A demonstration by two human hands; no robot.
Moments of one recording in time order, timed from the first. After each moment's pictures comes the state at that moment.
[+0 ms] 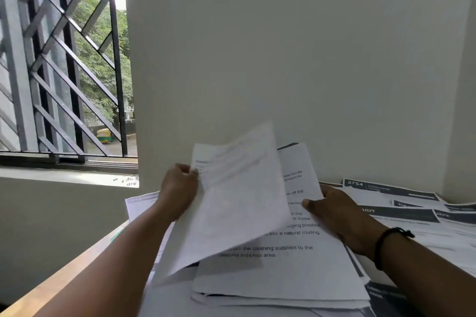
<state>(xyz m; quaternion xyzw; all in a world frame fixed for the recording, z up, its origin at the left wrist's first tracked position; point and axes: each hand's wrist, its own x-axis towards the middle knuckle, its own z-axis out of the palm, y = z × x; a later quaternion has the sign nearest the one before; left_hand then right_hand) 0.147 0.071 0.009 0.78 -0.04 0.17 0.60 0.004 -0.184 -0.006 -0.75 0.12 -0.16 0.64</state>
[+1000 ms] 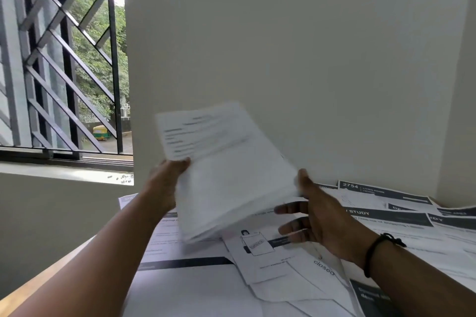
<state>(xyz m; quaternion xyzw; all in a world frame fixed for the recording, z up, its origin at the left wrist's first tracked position) 0.145 0.078 0.022 0.50 -0.06 -0.04 0.86 -0.018 -0.160 0.005 -0.73 0.03 -0.07 0.68</state>
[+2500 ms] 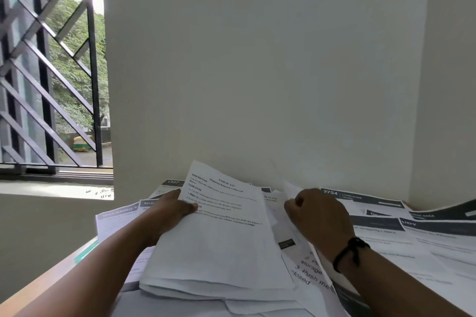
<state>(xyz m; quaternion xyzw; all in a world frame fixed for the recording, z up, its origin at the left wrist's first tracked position) 0.119 0.058 0.003 0.76 -0.15 -0.09 0.63 -0.012 -0.182 0.010 -0.91 0.20 -0.33 0.13</state>
